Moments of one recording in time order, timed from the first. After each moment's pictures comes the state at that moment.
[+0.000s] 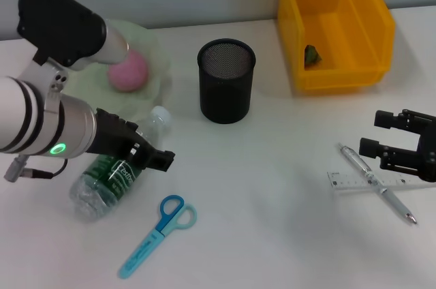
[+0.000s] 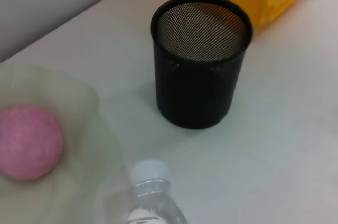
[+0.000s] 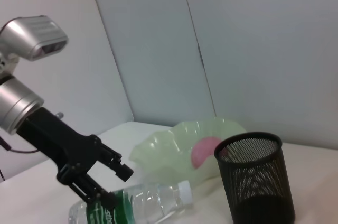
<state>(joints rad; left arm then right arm) -0.41 -2.07 1.70 1.61 2.59 1.30 -2.76 0.12 2.07 -0.79 -0.99 -1.71 -1.62 1.48</state>
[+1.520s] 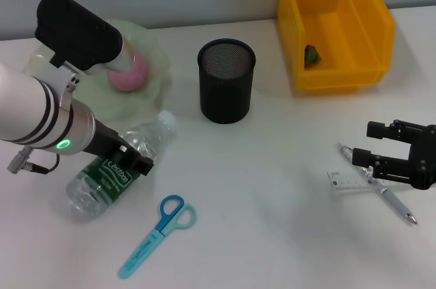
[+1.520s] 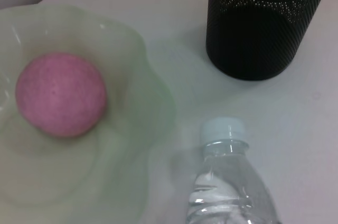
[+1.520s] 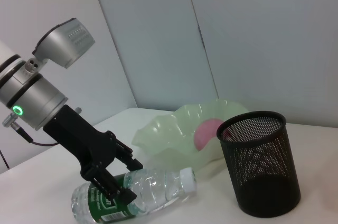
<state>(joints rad) -0.53 -2.07 1.70 1.40 2.71 1.28 -2.80 0.15 2.07 -0.79 -0.95 -1.75 -1.61 1.48</state>
